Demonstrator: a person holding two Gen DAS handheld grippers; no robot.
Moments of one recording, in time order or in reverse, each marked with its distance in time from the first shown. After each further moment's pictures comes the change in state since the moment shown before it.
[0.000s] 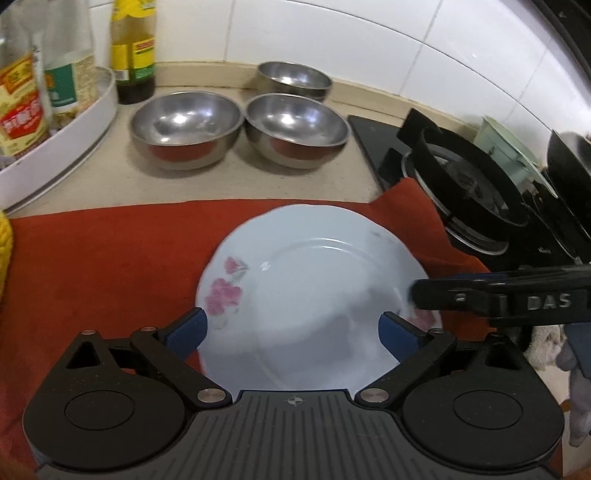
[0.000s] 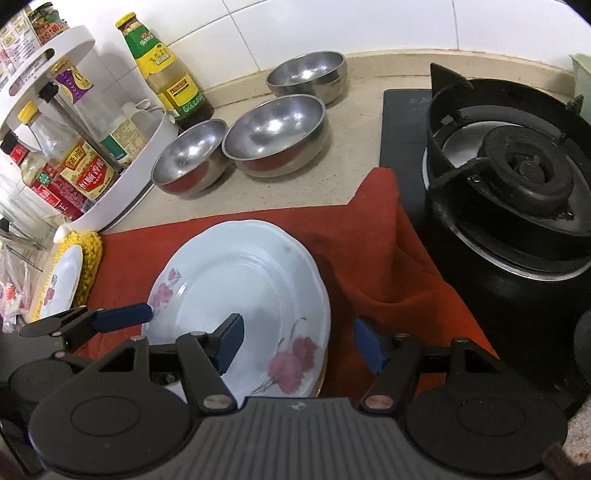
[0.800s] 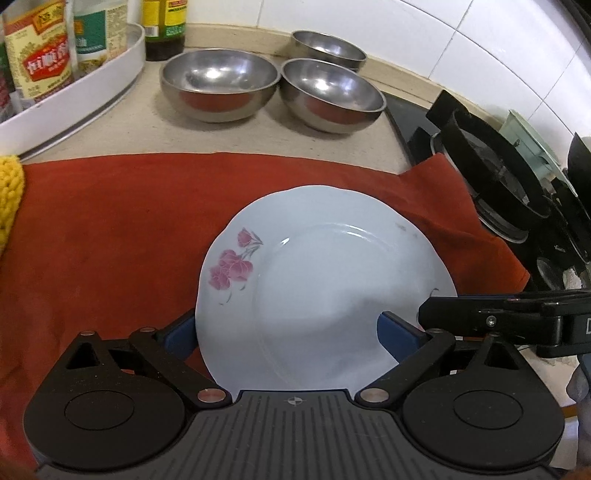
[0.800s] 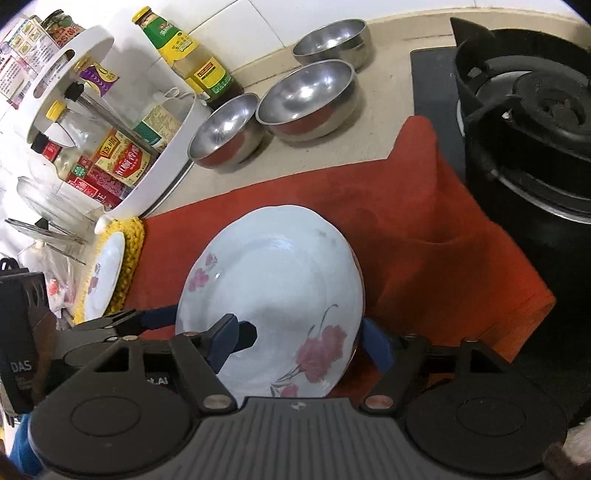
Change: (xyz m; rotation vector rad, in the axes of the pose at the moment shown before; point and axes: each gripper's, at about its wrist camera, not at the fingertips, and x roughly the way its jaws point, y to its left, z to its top) left arm 0.009 0.016 -0.012 -0.080 0.074 0.022; right arm 0.007 0.001 -0.019 0.058 0.074 0.172
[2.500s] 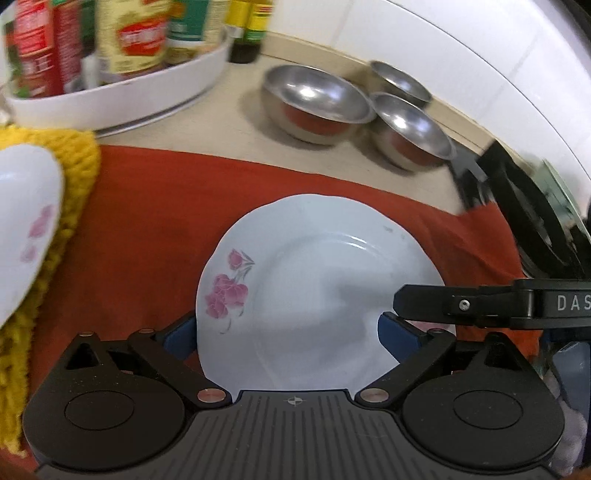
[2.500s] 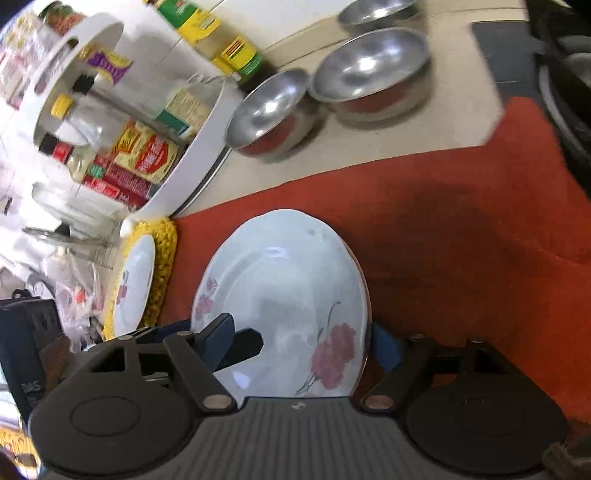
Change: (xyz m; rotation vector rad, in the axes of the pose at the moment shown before) left arm -0.022 0.074 0.004 -0.140 -0.036 0.020; right arm 0.056 0.041 0.022 0.026 0.054 0.108
